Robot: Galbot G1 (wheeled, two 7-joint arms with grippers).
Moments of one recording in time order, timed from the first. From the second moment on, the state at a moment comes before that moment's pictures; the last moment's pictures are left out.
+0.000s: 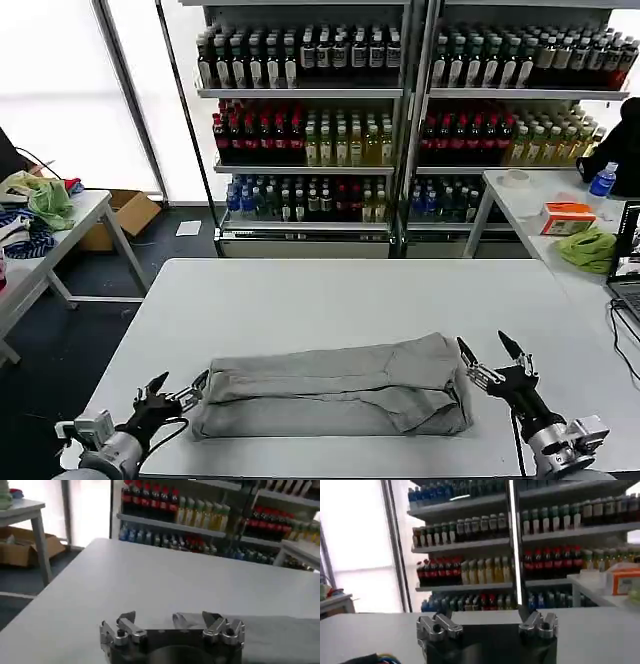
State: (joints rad) left arm 1.61 -1.07 -0.65 -2.11 -0.73 0.43 -0.11; right arm -1.64 1.01 0.71 2.05 0.64 0.03 -0.09
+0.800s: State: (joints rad) left arm 1.60 -1.19 -0.48 -2.07 -0.62 0.40 -0.20; right arm -1.63 1.01 0.70 2.02 0.62 0.13 -0.09
